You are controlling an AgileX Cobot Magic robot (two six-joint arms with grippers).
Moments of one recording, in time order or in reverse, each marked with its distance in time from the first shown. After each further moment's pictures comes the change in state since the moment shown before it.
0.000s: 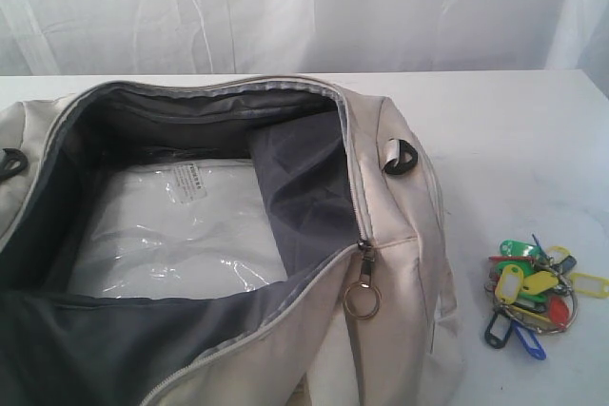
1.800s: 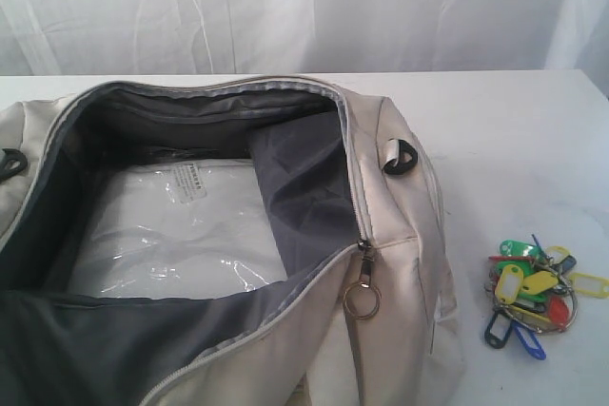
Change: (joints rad) left arm 0.000 -0.001 0.000 0.065 0.136 0.090; right arm -0.012 -0.008 0.000 0.000 0.002 0.000
